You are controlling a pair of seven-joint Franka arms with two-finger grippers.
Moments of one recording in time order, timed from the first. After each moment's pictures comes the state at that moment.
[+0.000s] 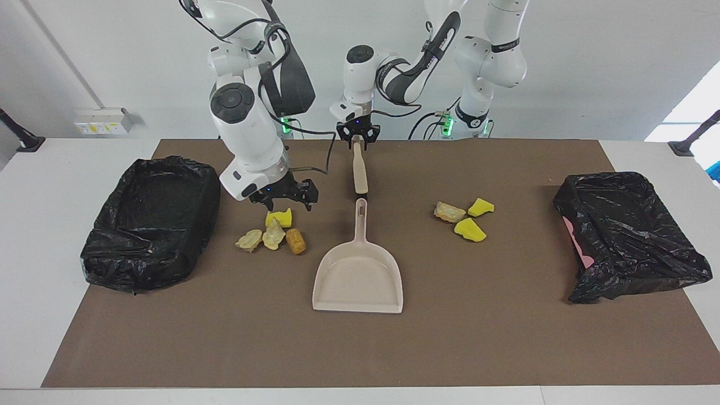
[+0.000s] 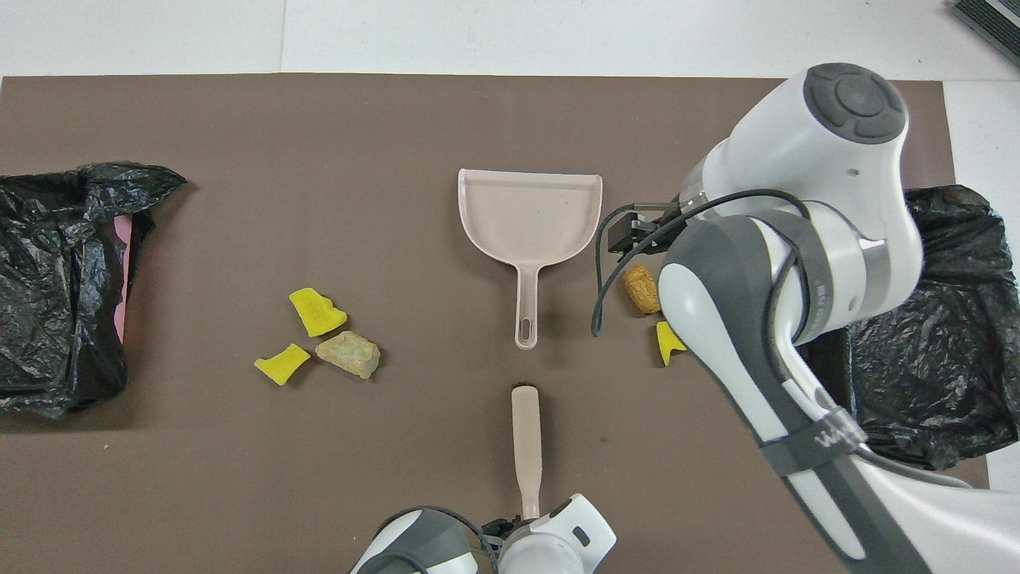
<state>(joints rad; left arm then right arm) -0.77 0.00 -0.31 -2.28 0.01 2.23 -0.96 0.32 0.33 0.04 -1.57 0.14 1.90 0.37</state>
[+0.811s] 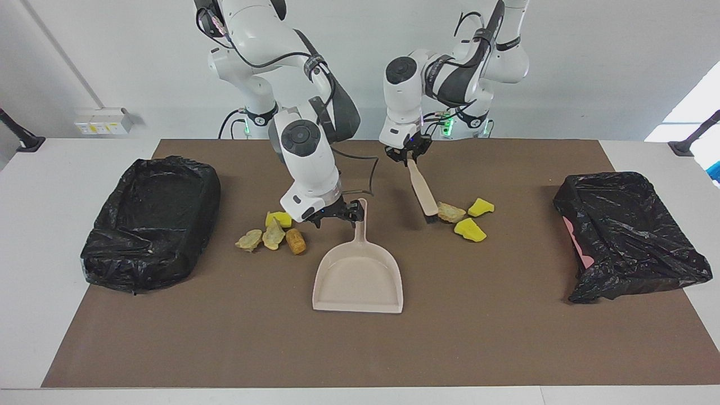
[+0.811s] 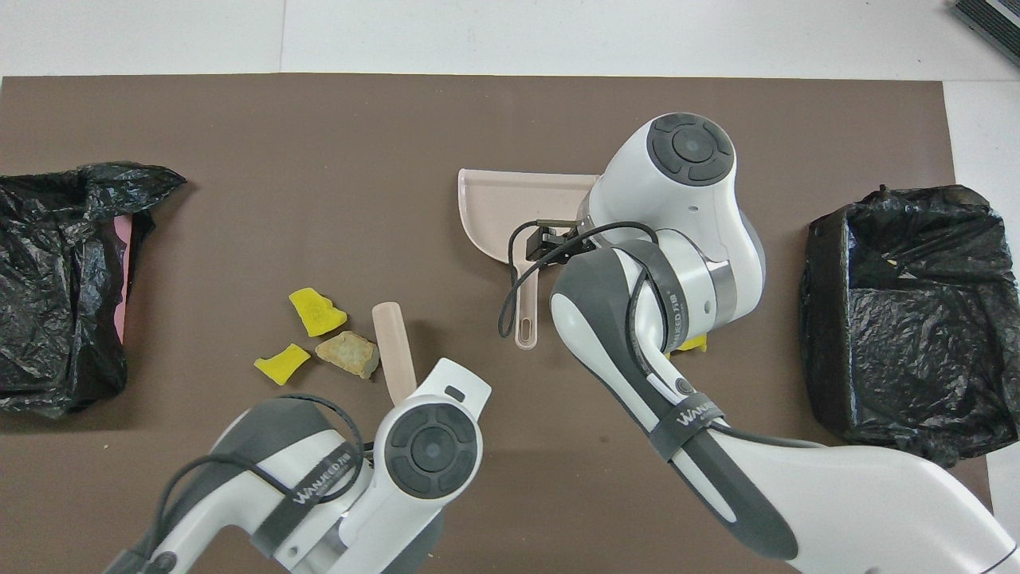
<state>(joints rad) -0.41 -0.10 -0.30 -2.22 0.09 1.95 -0.95 0.37 0.41 0.05 -1.57 0.14 1.96 0.45</state>
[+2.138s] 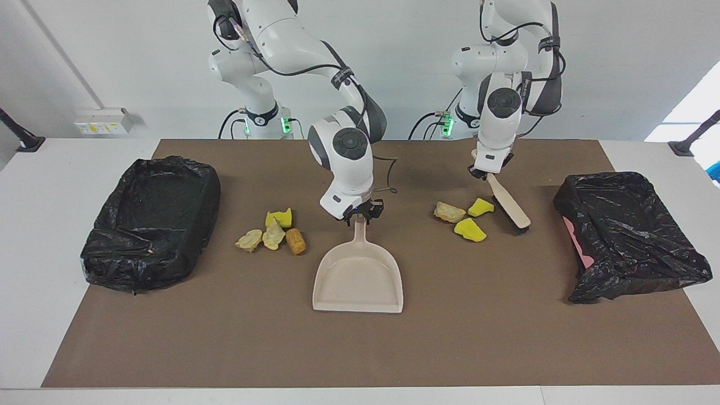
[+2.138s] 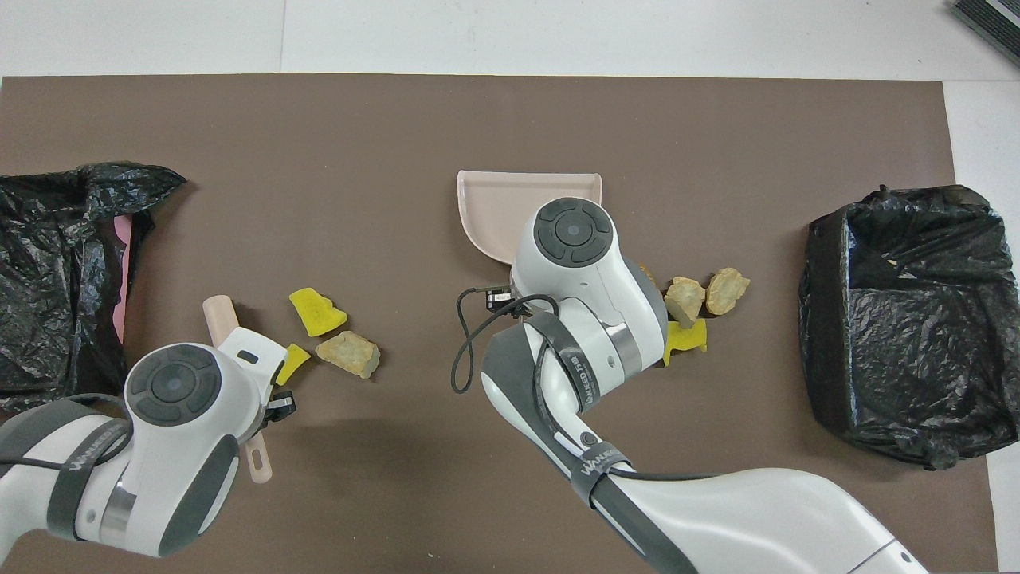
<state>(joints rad) -0.03 -0.23 -0.32 -2.50 0.13 2.10 -0.62 0.51 0.44 0.04 -1.68 0.07 2.09 0.50</state>
